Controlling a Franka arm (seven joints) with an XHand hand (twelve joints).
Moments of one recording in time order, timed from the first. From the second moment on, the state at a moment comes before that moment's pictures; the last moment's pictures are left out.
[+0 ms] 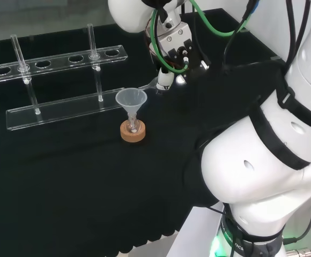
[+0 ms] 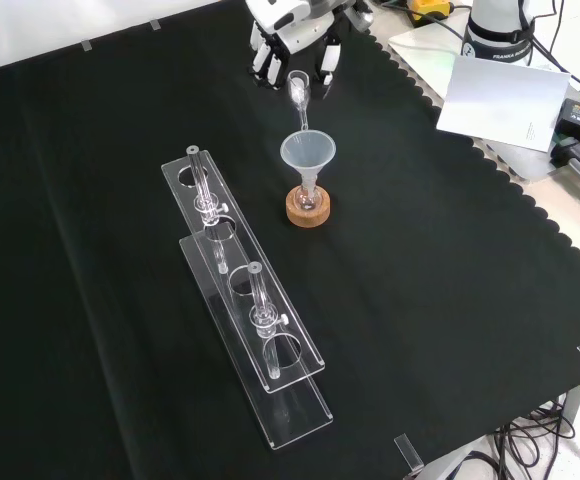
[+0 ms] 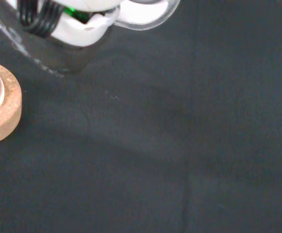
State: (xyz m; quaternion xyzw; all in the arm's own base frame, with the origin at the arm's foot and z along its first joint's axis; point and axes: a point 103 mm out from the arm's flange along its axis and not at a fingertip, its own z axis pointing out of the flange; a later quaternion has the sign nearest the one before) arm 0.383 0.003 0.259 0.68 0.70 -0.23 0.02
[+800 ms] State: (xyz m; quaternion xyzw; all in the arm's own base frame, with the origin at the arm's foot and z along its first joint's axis) arm 0.391 0.011 0.259 0.67 0.69 -0.27 0.04
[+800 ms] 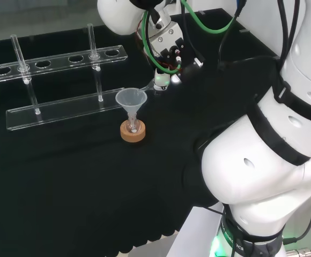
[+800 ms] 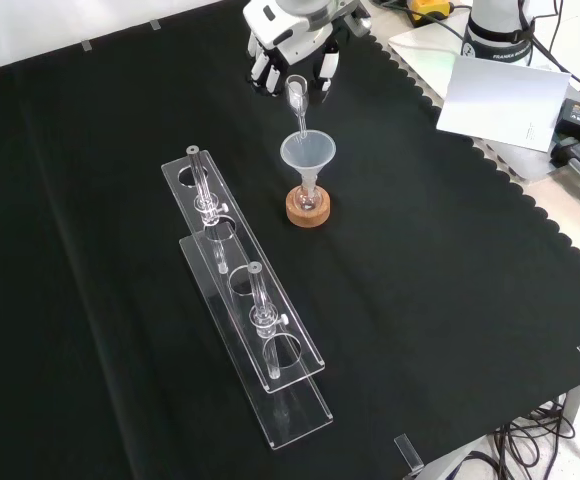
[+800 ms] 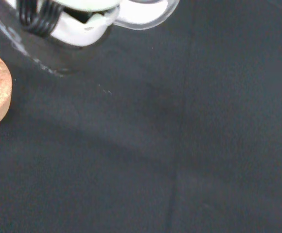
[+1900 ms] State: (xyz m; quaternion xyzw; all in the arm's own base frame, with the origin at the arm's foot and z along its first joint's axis) arm 0.392 0.015 0.264 0.65 0.69 -0.31 0.06
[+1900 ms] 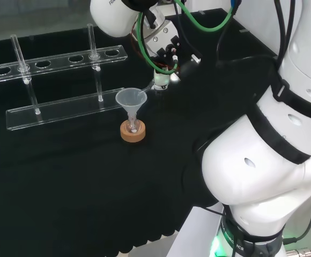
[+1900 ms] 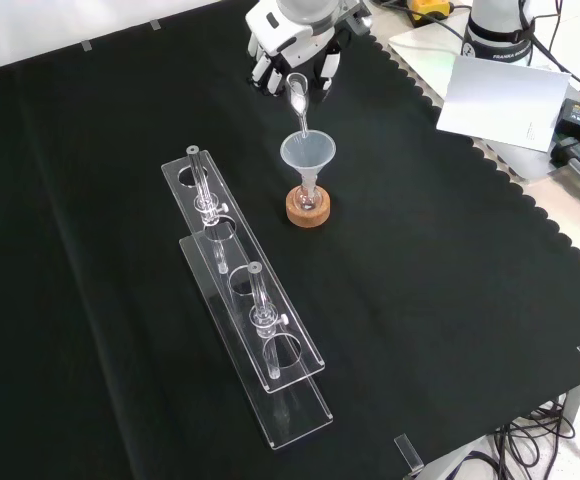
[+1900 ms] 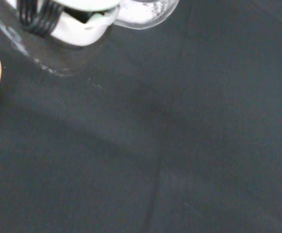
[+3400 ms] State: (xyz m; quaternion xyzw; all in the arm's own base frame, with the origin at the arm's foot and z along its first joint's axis) arm 0.397 0.025 0.272 0.64 0.68 -0.34 0.10
